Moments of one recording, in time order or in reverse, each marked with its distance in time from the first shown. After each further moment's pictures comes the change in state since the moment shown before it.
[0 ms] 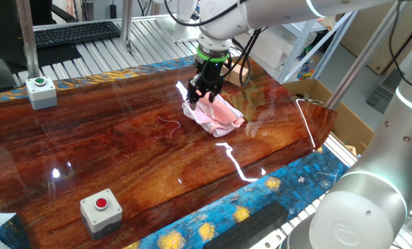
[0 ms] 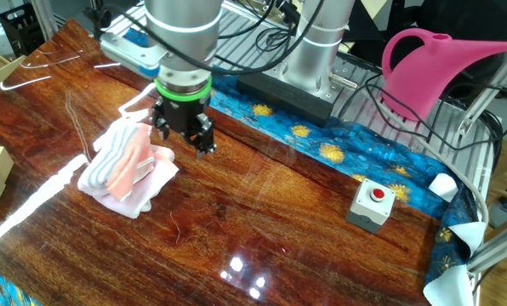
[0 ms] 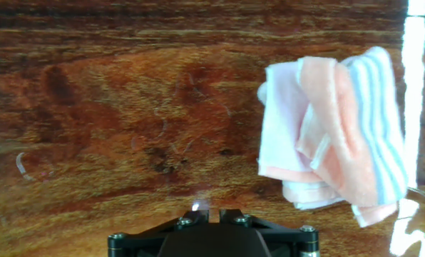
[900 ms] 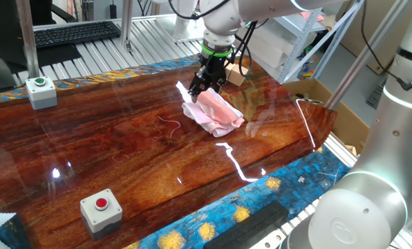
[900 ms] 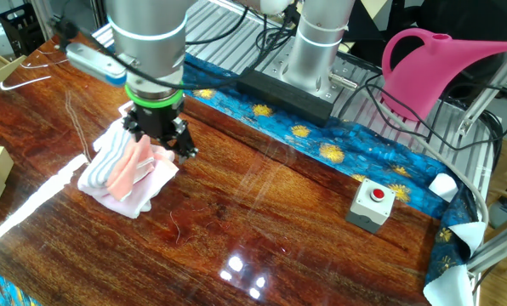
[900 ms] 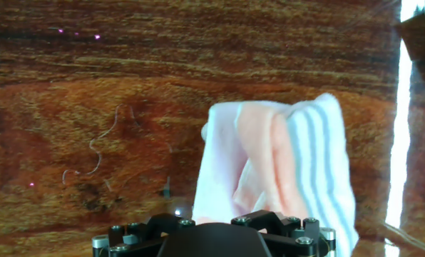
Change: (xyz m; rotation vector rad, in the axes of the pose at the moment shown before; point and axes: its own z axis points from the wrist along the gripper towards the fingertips) arm -0.029 -0.041 0.016 -0.025 -0.002 -0.049
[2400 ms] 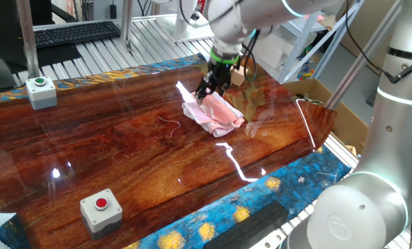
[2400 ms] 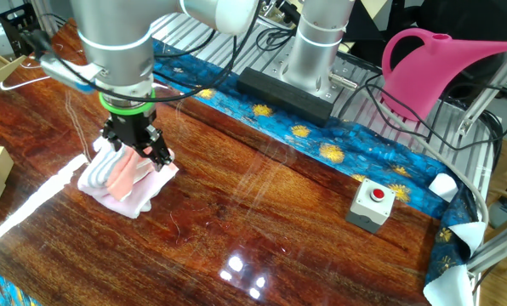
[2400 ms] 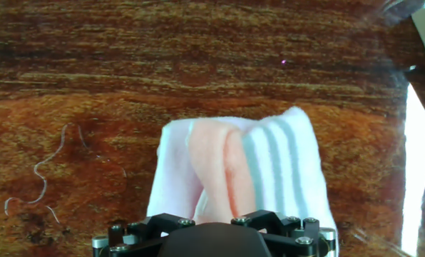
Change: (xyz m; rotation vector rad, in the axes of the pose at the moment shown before) arm -0.008 -0.038 0.048 -0.021 -0.064 0.040
